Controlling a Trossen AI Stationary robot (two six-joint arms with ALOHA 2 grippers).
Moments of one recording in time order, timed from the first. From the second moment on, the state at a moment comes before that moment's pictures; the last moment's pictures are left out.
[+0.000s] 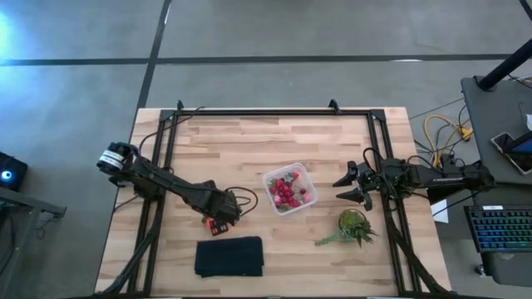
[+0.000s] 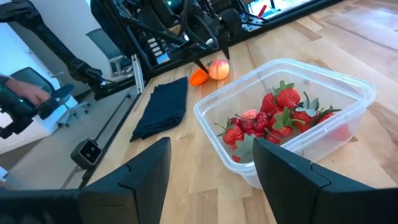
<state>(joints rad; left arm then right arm) -0.34 1.61 1.00 -0.93 -0.11 -0.70 0.01 0.18 0.04 -0.05 -0.20 0.40</state>
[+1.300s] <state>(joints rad) -0.32 1.60 1.10 -0.80 -0.24 -0.63 0.01 0.18 0.04 -0.05 -0.20 0.40</state>
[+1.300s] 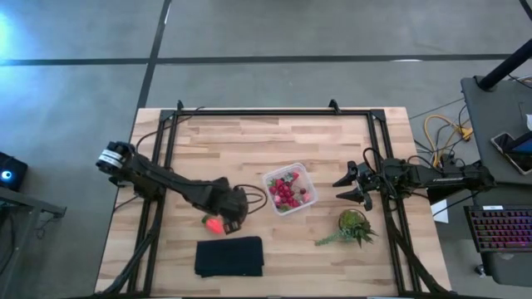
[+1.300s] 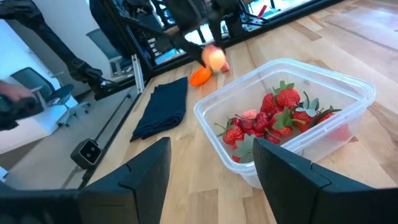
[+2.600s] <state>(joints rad) 0.02 1.75 1.29 -0.08 0.08 -0.78 0.01 0.18 0.04 -0.05 -0.20 0.40</state>
